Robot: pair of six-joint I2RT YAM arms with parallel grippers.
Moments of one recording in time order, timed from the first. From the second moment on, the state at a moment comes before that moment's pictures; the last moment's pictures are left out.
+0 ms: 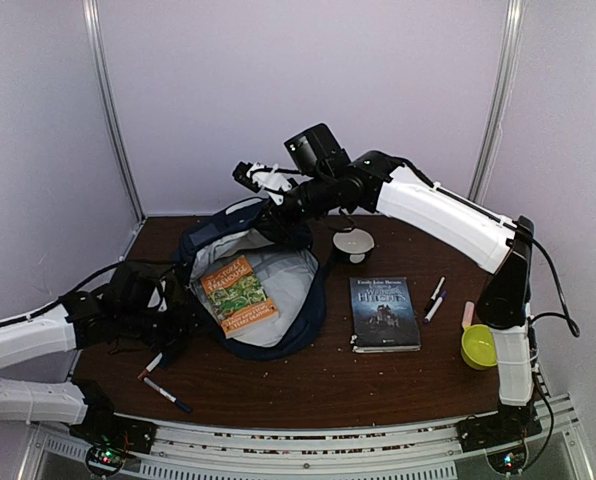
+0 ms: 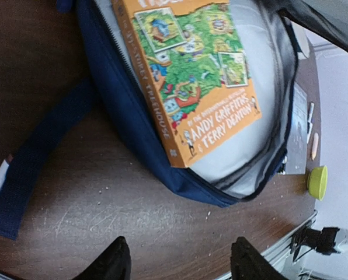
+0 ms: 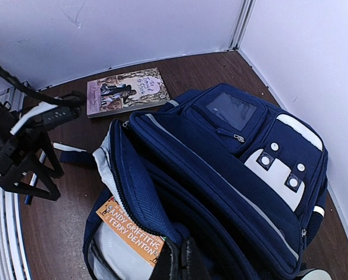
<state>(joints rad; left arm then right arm) -0.65 0.94 0.53 -0.40 0.15 -0.99 0.91 2.11 2.26 -0.75 -0.20 -0.26</state>
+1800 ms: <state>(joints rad) -0.44 1.35 1.09 -0.53 0.57 0.39 0.90 2.04 2.09 -0.77 -0.43 -0.50</state>
